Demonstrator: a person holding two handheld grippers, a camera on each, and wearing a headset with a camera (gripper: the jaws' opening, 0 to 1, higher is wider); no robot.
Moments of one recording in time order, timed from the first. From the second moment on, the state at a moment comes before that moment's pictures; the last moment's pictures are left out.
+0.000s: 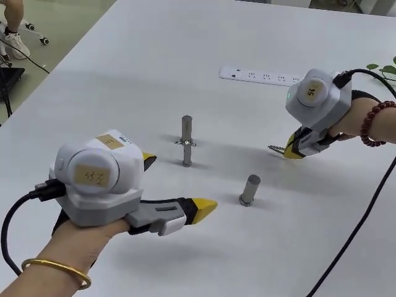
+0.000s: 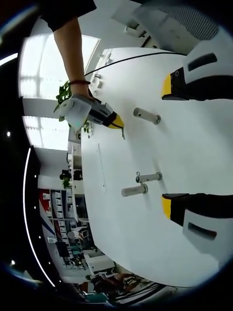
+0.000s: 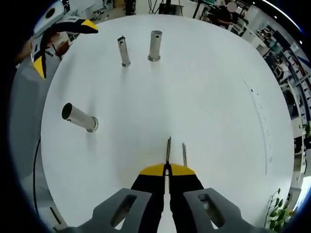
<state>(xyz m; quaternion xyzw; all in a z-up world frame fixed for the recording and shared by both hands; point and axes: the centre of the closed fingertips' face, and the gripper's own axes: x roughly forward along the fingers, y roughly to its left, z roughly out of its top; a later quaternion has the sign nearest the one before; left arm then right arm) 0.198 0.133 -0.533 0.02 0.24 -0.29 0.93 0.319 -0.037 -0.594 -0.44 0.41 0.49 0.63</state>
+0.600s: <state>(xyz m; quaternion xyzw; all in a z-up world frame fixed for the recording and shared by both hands) 0.214 0.116 -0.515 -0.02 0.23 -0.31 0.92 0.297 0.002 -0.569 -0.47 0.29 0.56 0.62</state>
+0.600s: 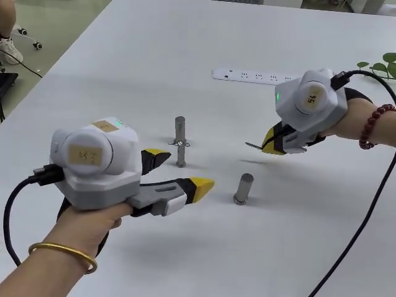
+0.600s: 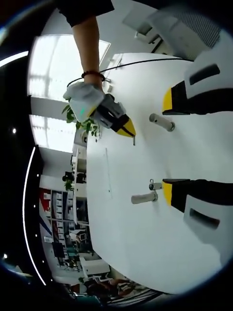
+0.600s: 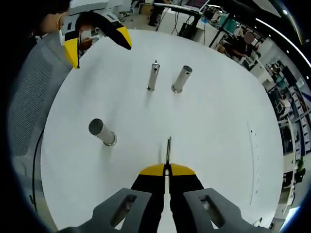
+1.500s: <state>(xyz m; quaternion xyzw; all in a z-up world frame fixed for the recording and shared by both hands) 0.241 0.084 -0.513 -0.14 0.28 -0.32 0.90 0.269 0.042 -0.535 -0.48 0.19 0.60 0.61</state>
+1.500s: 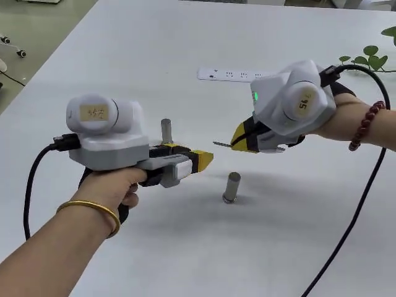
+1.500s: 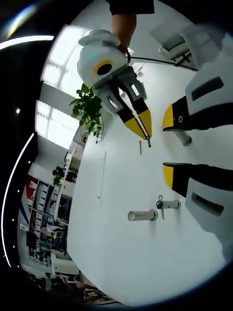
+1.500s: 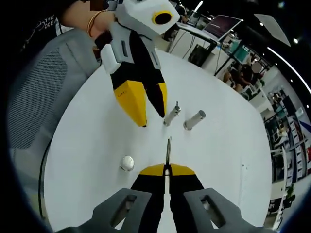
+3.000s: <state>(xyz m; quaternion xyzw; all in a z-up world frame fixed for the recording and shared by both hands) 0.225 0.072 -0.501 -0.17 0.28 -0.36 0.87 0.222 0.068 -0.514 -0.46 0.16 0.64 0.60</state>
